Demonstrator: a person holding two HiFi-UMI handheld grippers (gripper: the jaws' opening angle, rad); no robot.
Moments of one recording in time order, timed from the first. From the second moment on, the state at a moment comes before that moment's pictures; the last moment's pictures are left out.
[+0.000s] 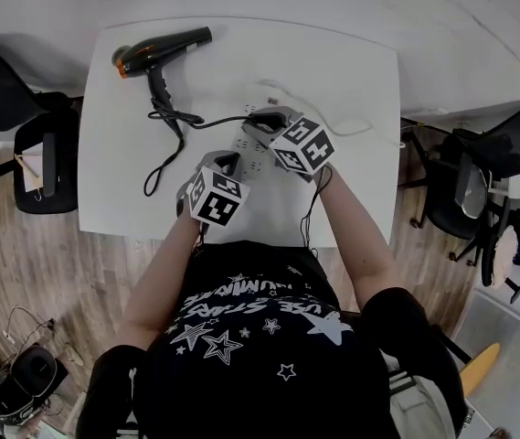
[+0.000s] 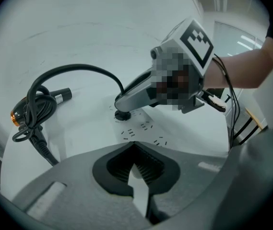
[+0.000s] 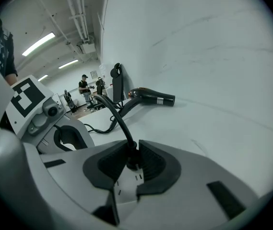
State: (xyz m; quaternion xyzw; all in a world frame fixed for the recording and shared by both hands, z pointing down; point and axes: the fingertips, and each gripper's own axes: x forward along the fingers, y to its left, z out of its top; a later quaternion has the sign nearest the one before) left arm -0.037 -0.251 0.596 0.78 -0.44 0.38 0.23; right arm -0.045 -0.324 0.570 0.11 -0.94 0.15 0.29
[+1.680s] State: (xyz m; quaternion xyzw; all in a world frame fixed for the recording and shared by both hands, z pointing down) left arm -0.037 -0.254 0.596 0.79 -0.43 0.36 0.26; right arm -0.050 -0.340 0.524 0.14 -0.94 0.03 0.30
